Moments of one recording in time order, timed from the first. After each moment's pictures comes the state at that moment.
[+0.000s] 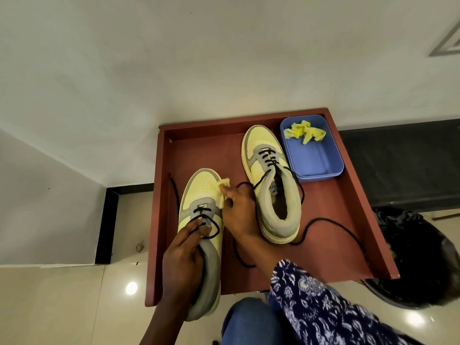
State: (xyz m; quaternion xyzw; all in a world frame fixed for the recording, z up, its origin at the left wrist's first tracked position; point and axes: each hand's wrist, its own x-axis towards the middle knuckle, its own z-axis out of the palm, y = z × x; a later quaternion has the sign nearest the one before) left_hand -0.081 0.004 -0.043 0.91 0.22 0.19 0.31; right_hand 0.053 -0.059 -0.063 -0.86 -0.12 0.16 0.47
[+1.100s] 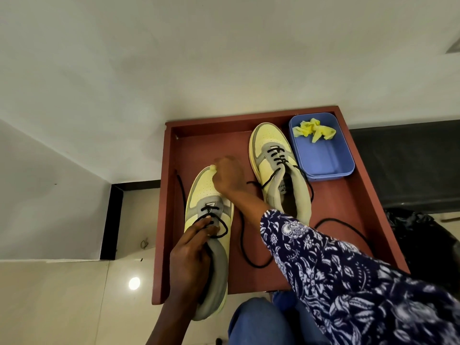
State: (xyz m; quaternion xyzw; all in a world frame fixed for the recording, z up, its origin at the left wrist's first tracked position) left_hand -0.080 0.006 -0.046 0.90 0.21 0.20 0.33; right_hand 0.108 -0.001 -0.041 -0.91 -0.26 0.19 0.28
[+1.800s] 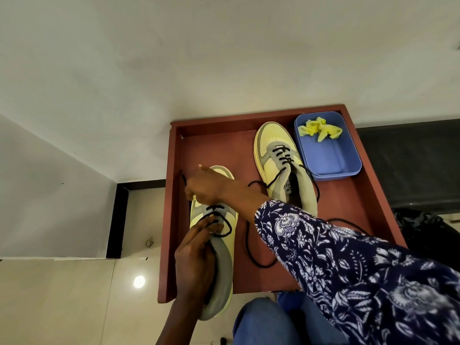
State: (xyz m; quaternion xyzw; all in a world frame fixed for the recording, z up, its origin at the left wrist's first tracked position) left_hand -0.079 0.003 -0.050 0.86 0.26 0.22 0.39; right_hand 0.093 0.027 -0.026 -0.75 -0.62 0.23 0.00
